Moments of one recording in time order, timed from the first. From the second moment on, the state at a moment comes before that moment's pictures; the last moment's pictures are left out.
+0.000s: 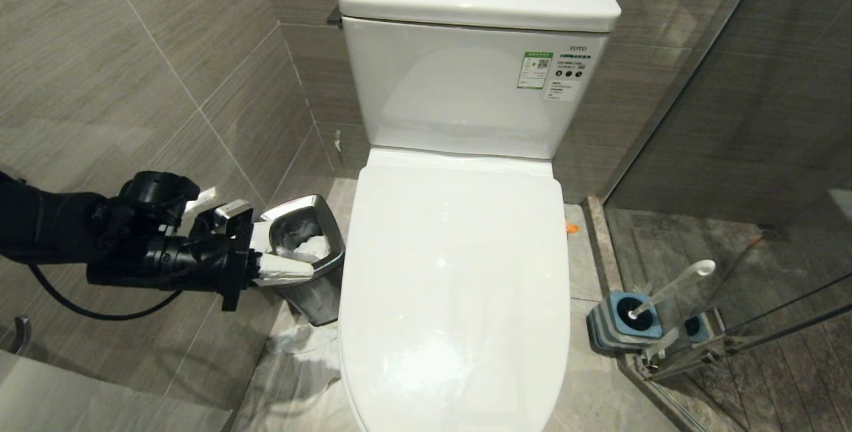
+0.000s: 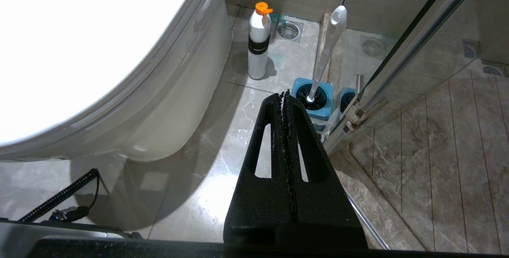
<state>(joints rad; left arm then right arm) 0.01 1.87 -1.14 0.27 -1.07 -0.41 0.01 0.00 0.00 0.00 0.03 -0.03</state>
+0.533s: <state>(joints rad) 0.03 1.90 -1.13 0.23 -1.08 -0.38 0.01 0.00 0.00 0.00 0.03 -0.03</state>
